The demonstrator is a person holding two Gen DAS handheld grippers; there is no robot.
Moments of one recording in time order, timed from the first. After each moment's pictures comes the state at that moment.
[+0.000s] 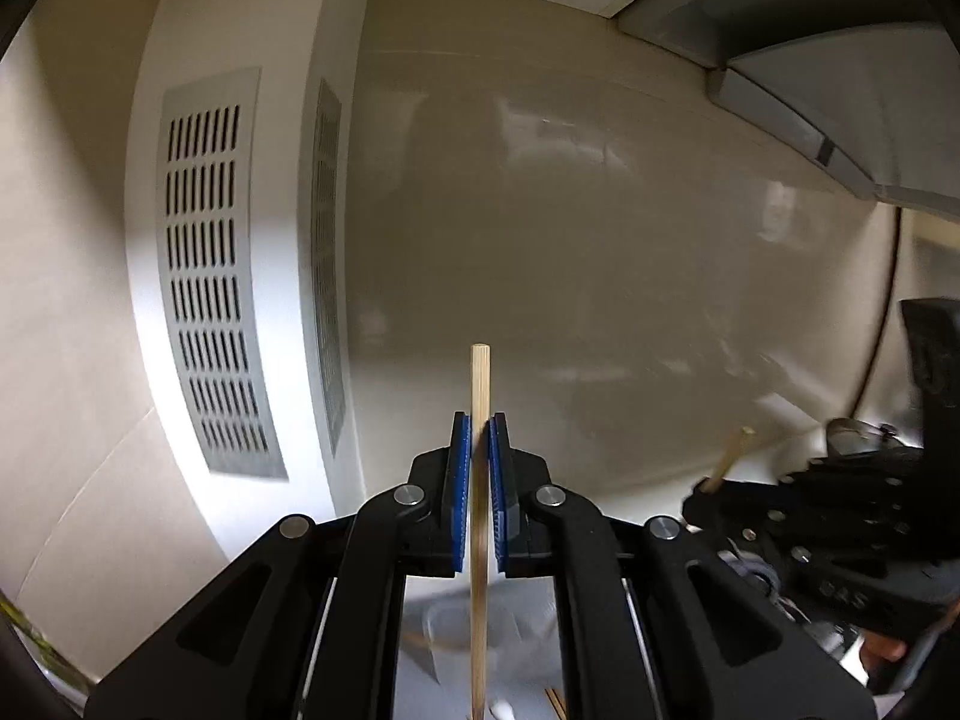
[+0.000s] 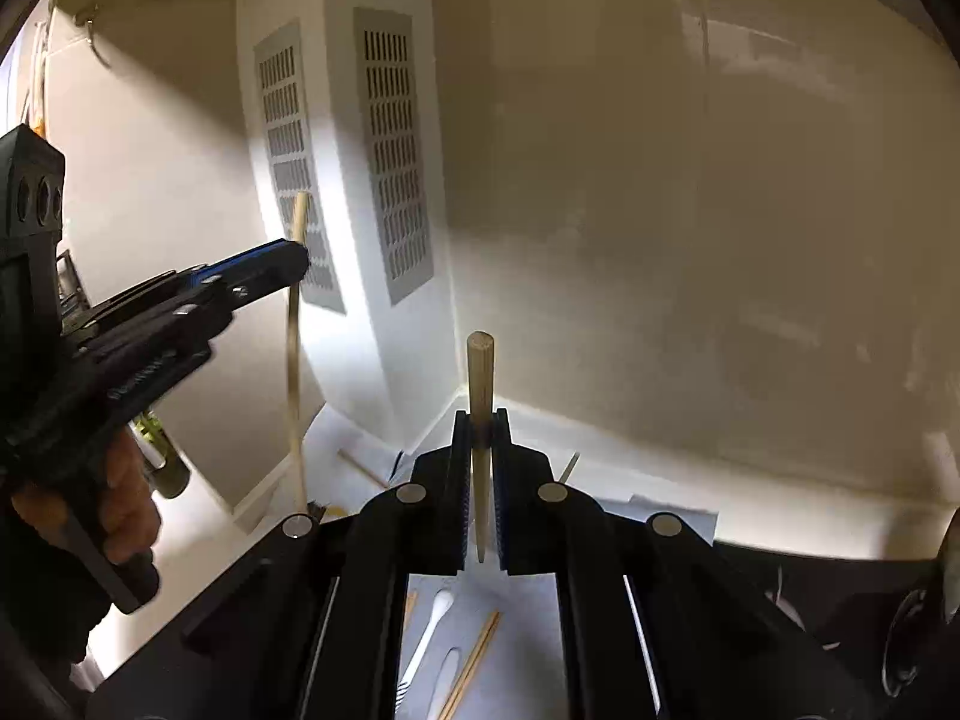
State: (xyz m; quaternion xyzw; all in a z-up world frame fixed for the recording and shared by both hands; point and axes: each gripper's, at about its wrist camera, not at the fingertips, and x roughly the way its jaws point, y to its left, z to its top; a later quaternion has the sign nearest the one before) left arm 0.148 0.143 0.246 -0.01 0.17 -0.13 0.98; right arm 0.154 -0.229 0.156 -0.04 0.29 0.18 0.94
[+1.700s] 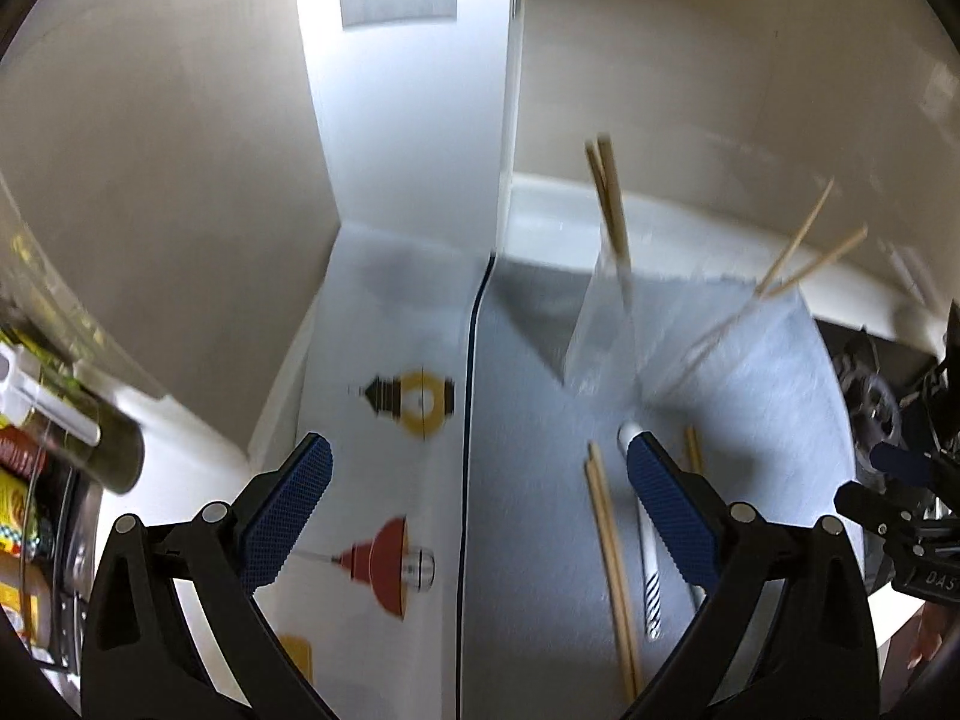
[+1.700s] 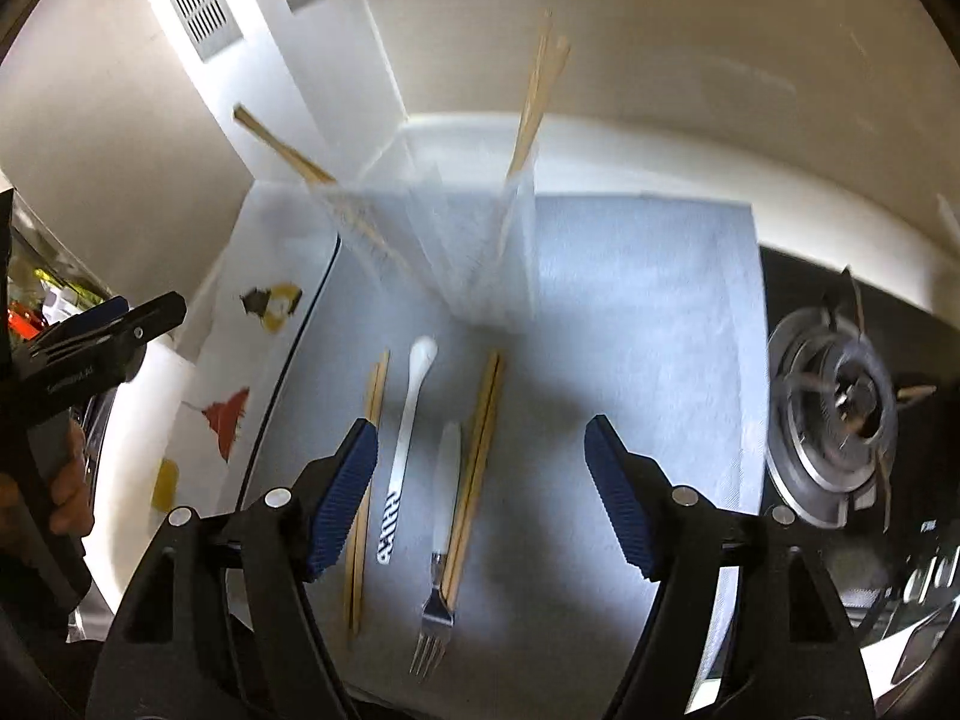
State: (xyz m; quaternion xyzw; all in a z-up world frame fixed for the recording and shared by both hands) left arm 0.129 0.203 0.076 -0.02 0.46 0.02 0.89; right arm 0.120 -0.252 -0.028 0.03 0.51 0.13 0.85
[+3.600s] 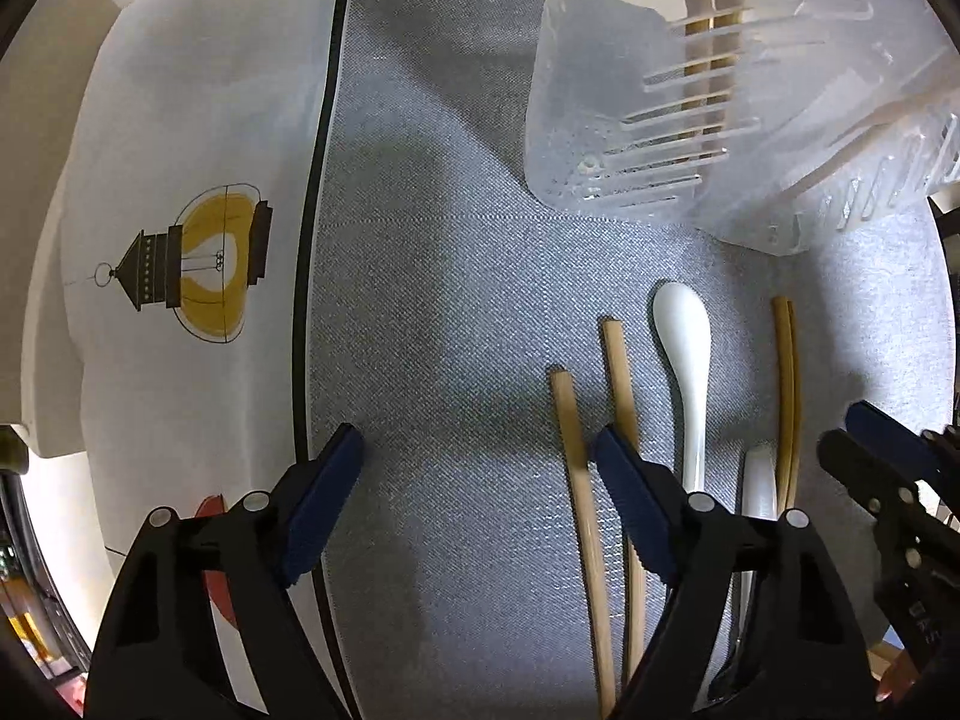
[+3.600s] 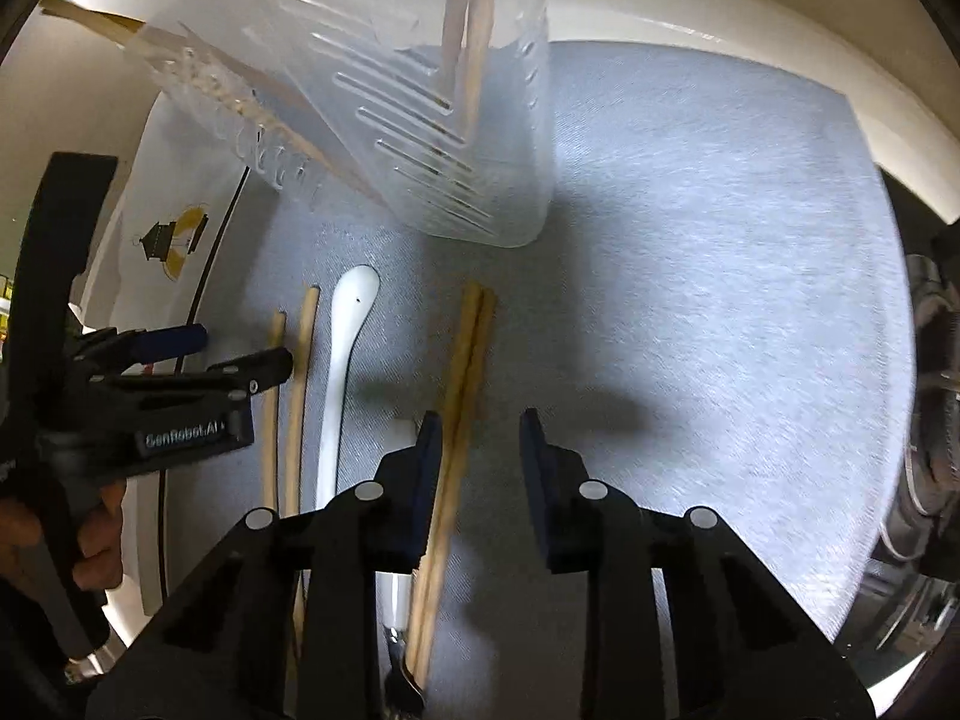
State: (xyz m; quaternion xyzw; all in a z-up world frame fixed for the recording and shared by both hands) left arm 0.211 0.161 -0.094 0.00 0.67 -0.01 0.75; right arm 0.189 -0.236 -0.146 0.03 0.61 0.13 0.78
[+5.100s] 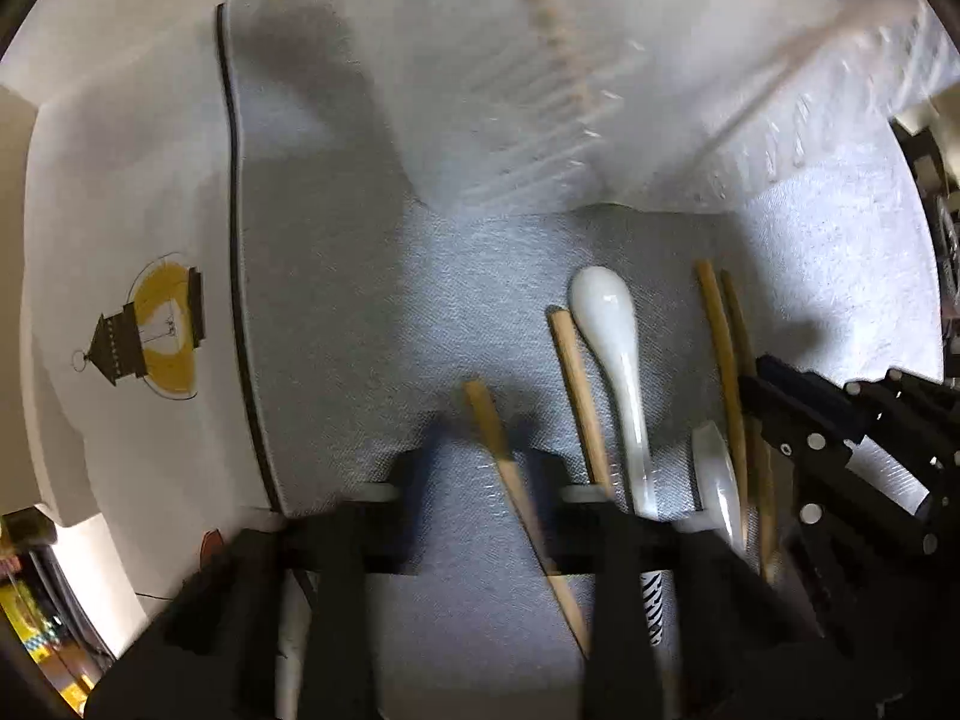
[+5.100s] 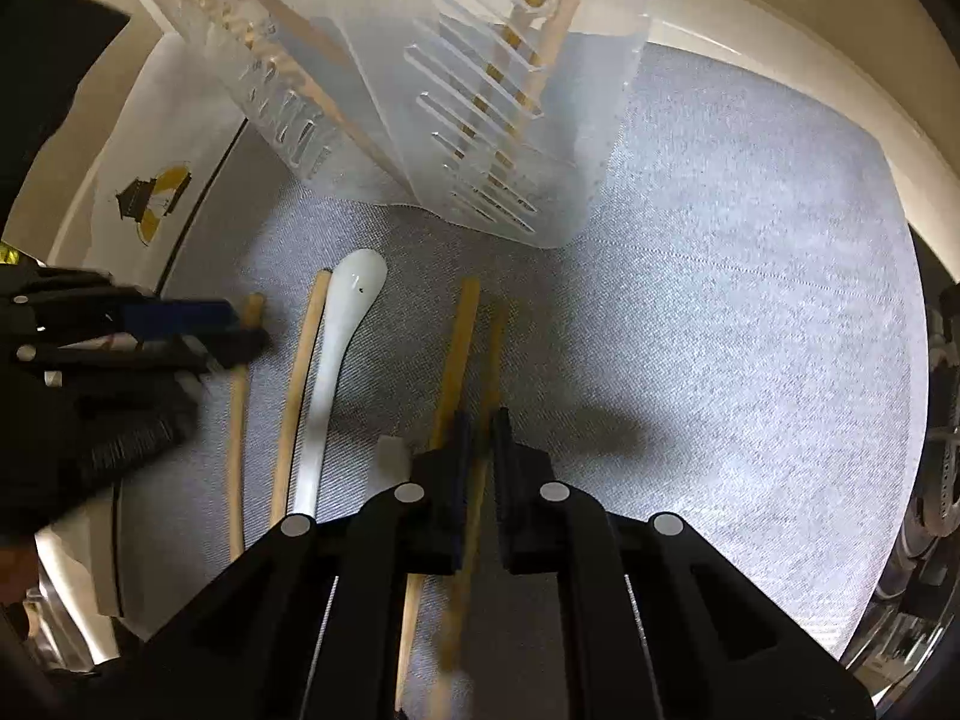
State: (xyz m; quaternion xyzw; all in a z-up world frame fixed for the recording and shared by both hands) left arm 0.228 0.116 -0.082 0.04 0.69 -0.07 0.72; right arm 0.185 -0.207 -0.156 -0.03 0.61 0.13 0.78
